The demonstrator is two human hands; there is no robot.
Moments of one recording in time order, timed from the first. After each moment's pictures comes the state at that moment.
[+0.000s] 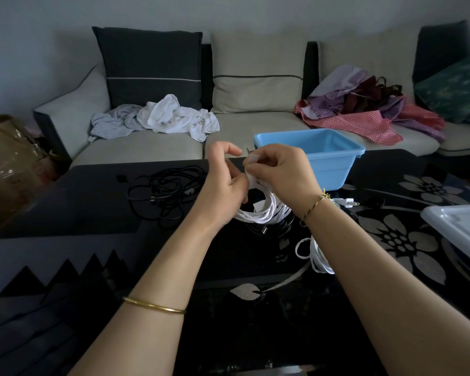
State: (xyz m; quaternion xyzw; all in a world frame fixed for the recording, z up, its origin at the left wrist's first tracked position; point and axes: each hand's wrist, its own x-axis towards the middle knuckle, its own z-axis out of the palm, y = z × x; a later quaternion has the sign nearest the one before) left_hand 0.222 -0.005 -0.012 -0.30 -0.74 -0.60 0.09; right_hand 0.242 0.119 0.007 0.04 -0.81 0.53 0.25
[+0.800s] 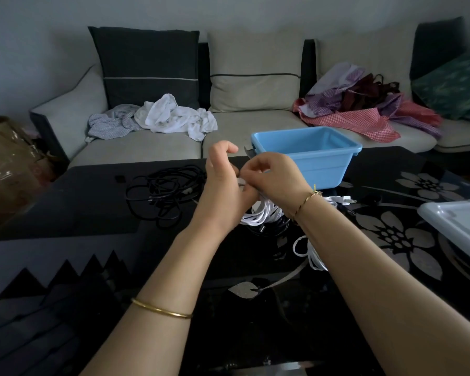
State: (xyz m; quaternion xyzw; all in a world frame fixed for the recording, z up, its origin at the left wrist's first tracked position) left_hand 0.220 0.004 -0.024 -0.29 -0.79 -0.52 0.17; right_hand 0.236 0.115 0.000 -0.01 -0.85 0.49 0.20
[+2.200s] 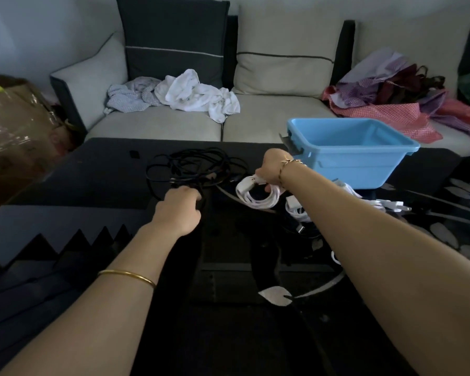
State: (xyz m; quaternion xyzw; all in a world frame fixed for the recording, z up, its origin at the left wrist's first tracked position) left_hand 0.134 -0.108 -0.097 -0.11 -0.98 -0.15 0.00; right_hand 0.133 0.086 -0.021 -0.09 -0.97 0.21 -0.04
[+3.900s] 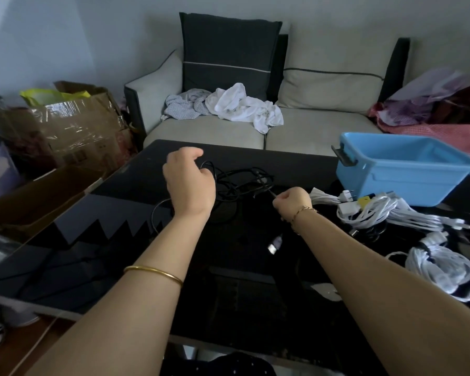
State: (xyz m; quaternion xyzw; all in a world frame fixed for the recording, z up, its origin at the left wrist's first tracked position) left_hand 0.186 -0.165 -0.038 0.07 -0.83 -0.44 0.33; right_hand 0.152 0.015 -0.087 -0.16 -0.87 0.46 0.03
